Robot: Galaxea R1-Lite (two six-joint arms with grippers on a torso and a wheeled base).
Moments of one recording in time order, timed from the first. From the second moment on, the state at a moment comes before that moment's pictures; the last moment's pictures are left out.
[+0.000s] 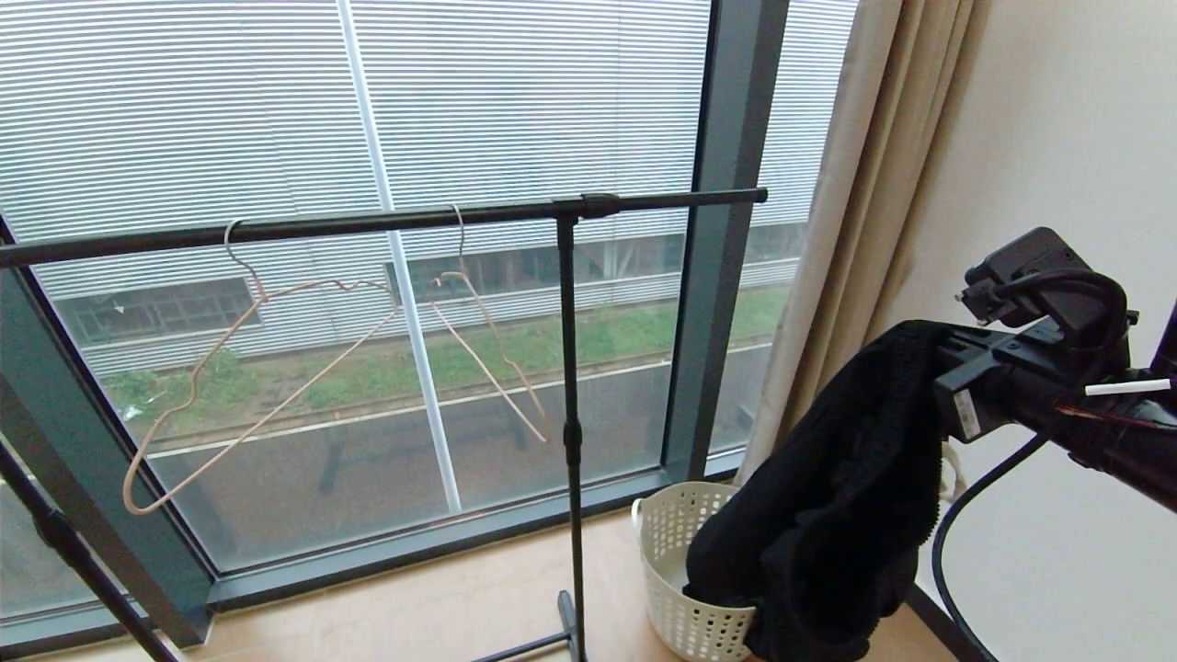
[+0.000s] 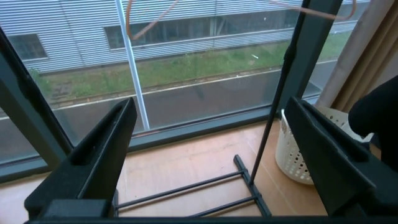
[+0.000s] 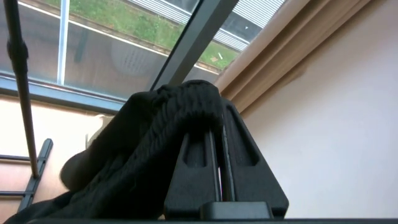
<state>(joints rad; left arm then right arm) 0.00 0.00 -0.03 0.10 0.01 0.02 0.36 1.41 -0.66 -0.55 -0.30 -0.42</state>
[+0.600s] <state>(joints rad) 0.00 0.00 -0.03 0.10 0.02 0.02 0.36 1.41 -0.65 -0.55 -0.30 -0.42</state>
